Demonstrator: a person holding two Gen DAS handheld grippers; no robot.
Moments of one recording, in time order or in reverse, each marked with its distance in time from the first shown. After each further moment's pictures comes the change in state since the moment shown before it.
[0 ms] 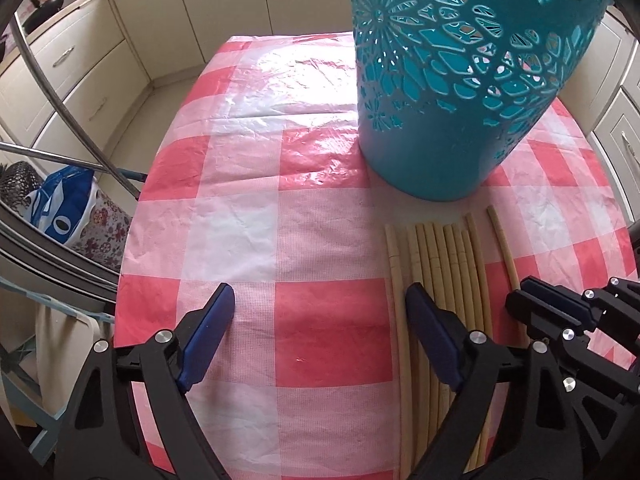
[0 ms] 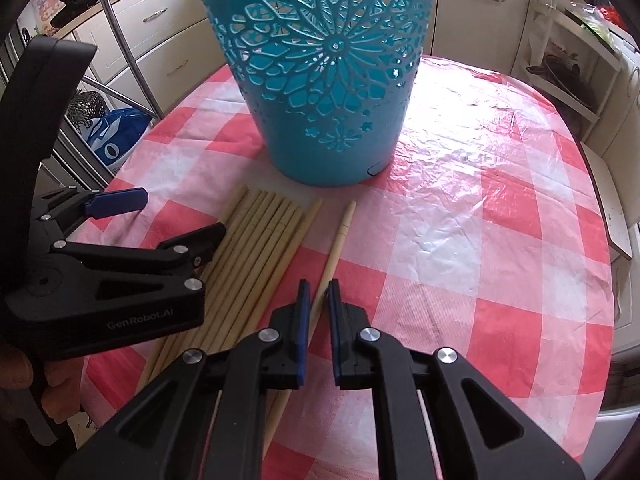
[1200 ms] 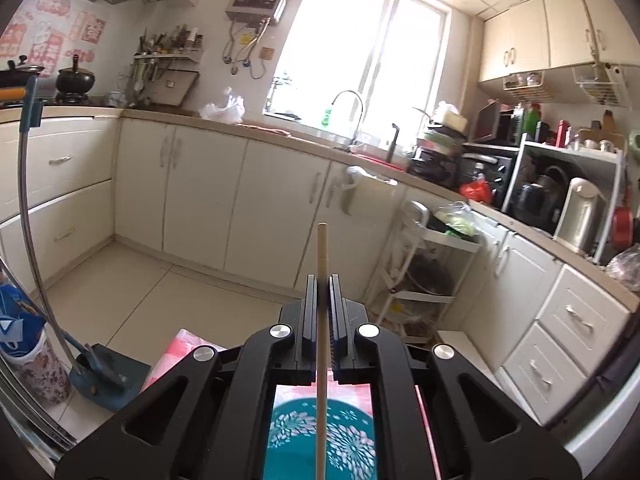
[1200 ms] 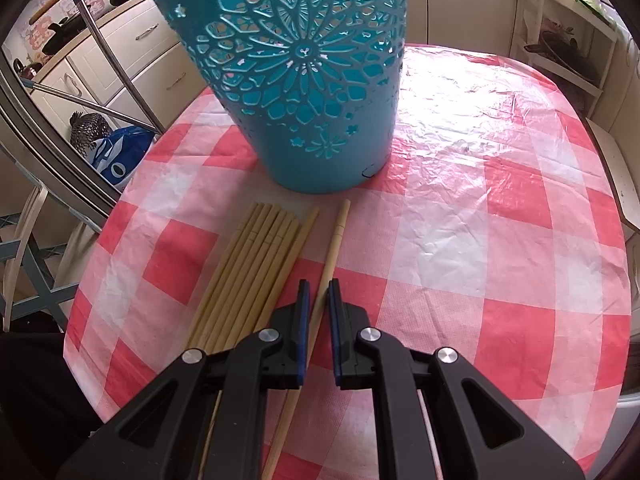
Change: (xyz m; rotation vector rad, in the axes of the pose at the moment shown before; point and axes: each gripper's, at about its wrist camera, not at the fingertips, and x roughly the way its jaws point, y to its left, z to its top) left arm -0.189 -0.003 0.165 -0.216 -0.794 -0.254; right arm 0.003 -0.011 0.003 0.072 0.004 0.062
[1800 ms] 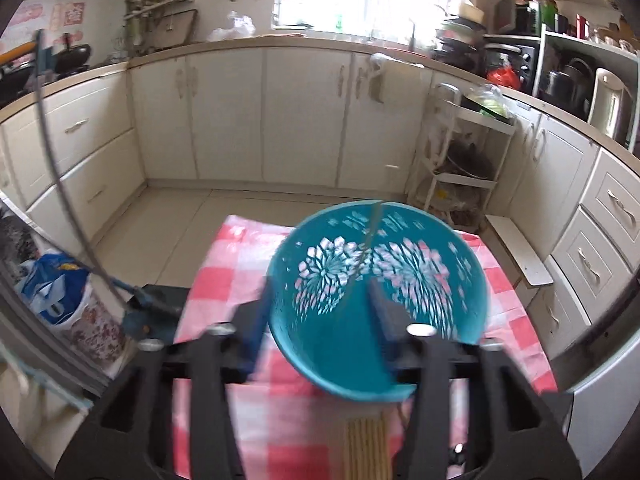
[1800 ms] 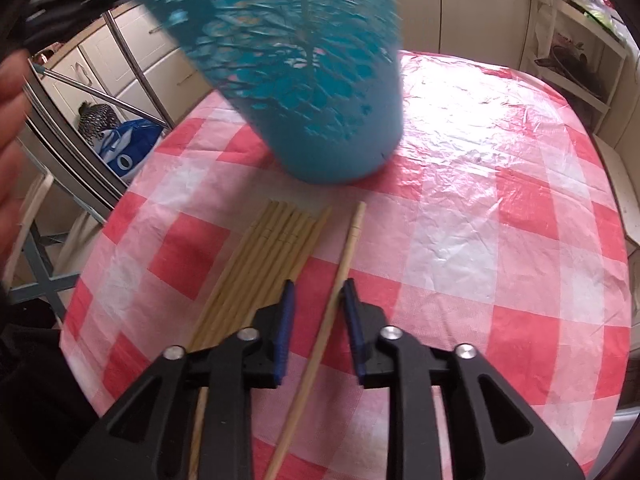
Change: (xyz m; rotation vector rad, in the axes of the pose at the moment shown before) left arm -0.026 0.040 -0.105 0.134 0.309 0.157; right arm 0.001 0.008 -0.002 -0.057 -0.023 -0.022
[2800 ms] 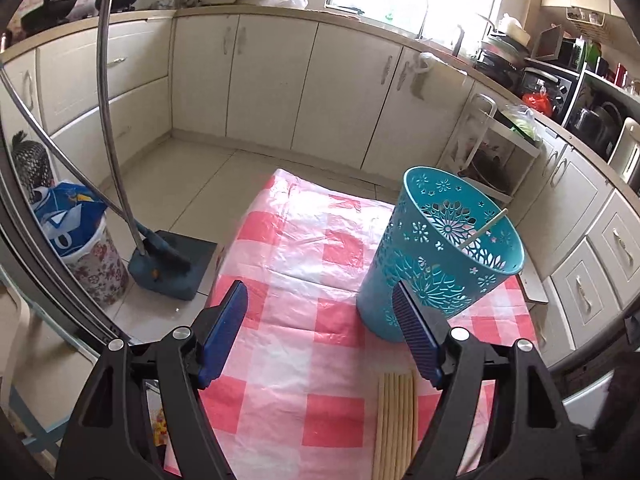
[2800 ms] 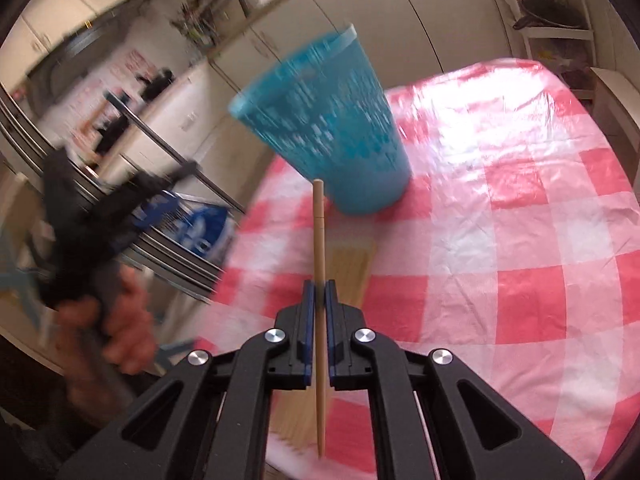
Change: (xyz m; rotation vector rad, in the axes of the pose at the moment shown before) left arm -0.003 0.063 -0.034 -0.169 0.091 -0.007; right arm -0.102 -0.031 -0.010 0.331 -0.234 0.404
